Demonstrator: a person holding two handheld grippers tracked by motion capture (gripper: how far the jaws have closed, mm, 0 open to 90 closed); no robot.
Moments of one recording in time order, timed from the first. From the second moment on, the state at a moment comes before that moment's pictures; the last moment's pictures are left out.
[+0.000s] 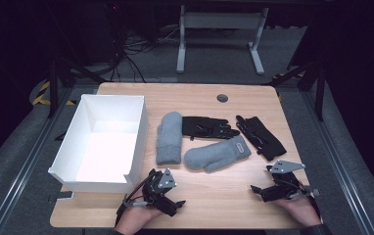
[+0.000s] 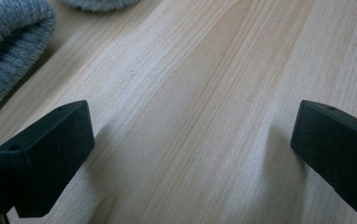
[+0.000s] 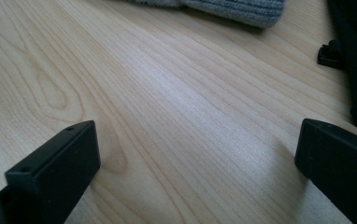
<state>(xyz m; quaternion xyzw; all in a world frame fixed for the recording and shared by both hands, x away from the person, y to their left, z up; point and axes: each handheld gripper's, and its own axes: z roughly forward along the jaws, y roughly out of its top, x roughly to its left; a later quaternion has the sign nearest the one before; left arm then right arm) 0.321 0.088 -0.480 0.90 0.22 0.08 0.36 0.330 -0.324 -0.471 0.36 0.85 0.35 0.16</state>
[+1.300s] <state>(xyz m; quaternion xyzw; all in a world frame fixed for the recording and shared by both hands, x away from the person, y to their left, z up) 0.321 0.087 -0.479 0.90 0.23 0.08 0.36 0.395 -0.264 -0.421 0.31 0.85 0.41 0.13</state>
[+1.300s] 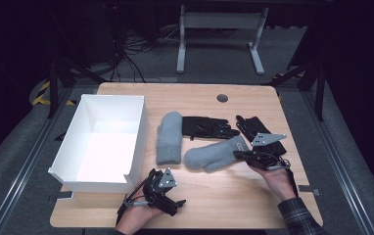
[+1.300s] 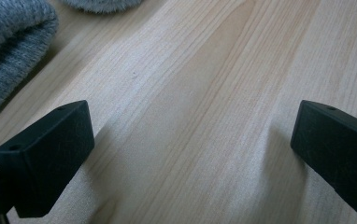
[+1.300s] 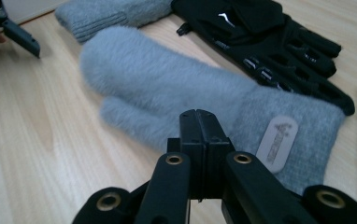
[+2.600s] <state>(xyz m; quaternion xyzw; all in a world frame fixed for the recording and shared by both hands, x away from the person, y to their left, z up) 0.320 0.087 -0.479 0.90 0.23 0.08 0.36 0.394 -0.240 -0.443 0.29 0.89 0.34 0.10</state>
